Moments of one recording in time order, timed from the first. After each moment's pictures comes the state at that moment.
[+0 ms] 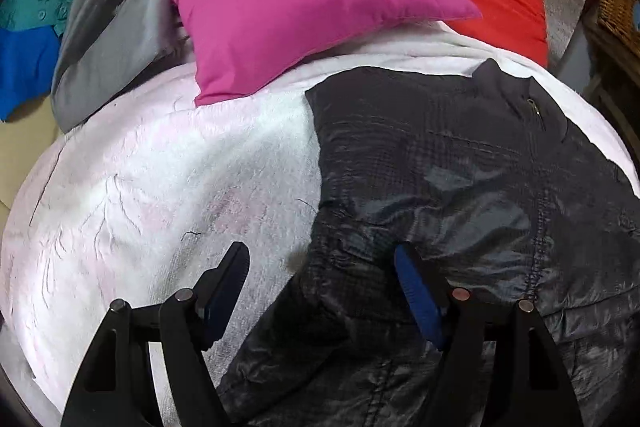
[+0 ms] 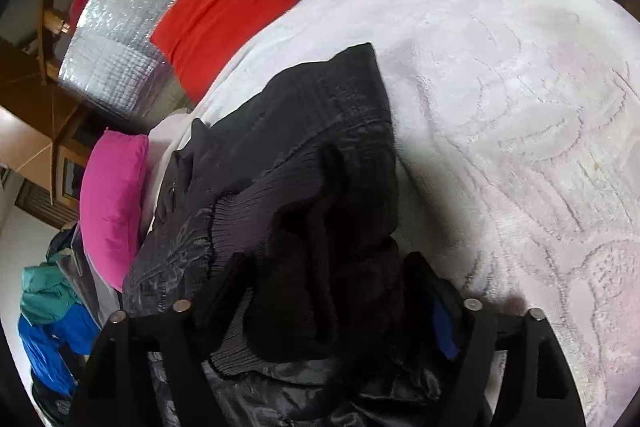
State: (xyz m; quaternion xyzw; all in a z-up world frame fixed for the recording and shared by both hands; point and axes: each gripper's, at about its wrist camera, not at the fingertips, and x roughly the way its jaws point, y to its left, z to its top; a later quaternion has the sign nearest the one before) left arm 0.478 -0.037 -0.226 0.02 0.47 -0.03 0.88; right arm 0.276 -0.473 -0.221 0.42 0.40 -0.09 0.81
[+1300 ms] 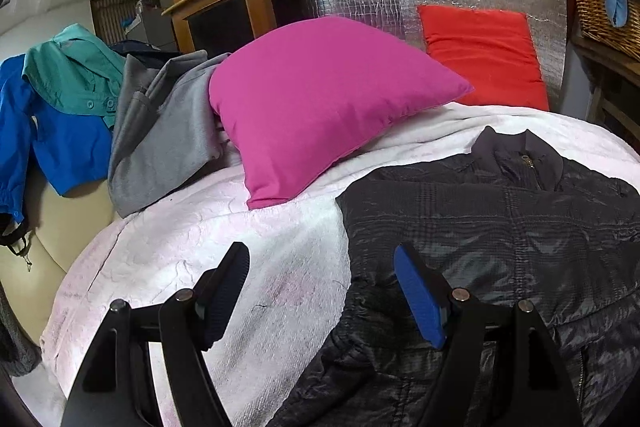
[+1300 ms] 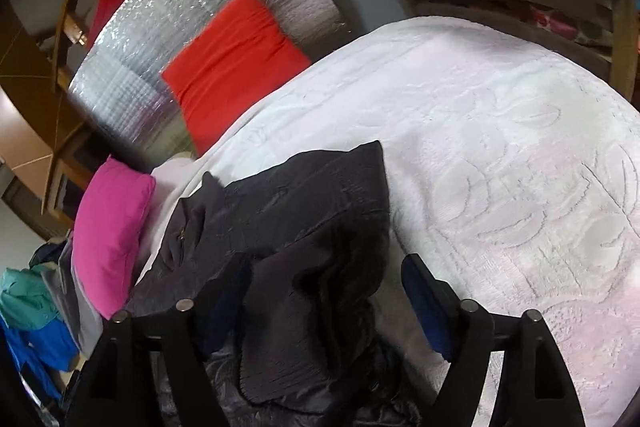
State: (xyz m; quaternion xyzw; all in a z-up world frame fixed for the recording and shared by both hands) left arm 0.445 -0.037 -0.172 0.08 0.32 0.01 0.94; right arm 0.280 -0.480 -0.178 0.39 0.32 -0.15 0.85
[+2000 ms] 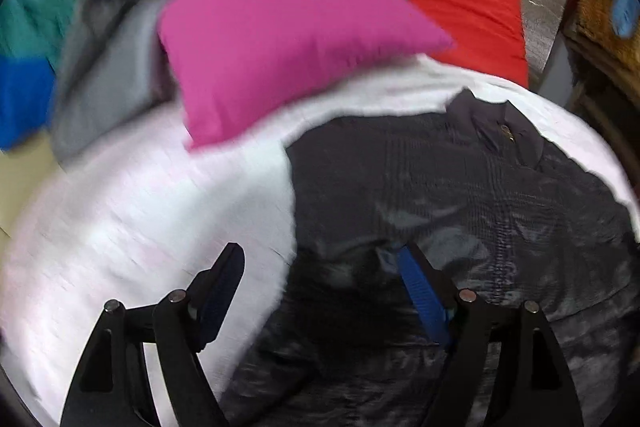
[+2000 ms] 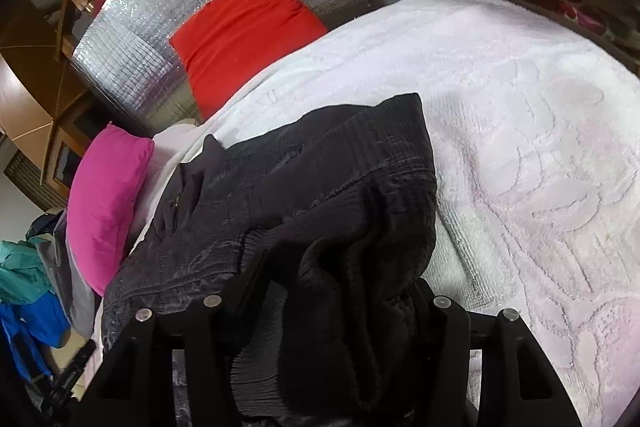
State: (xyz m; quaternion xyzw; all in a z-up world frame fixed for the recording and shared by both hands) left arm 0.483 -0.039 -0.207 -0.01 0.45 -0.07 0.89; right arm 0.309 -0.460 -0.202 0.36 0.36 -0.11 0.85
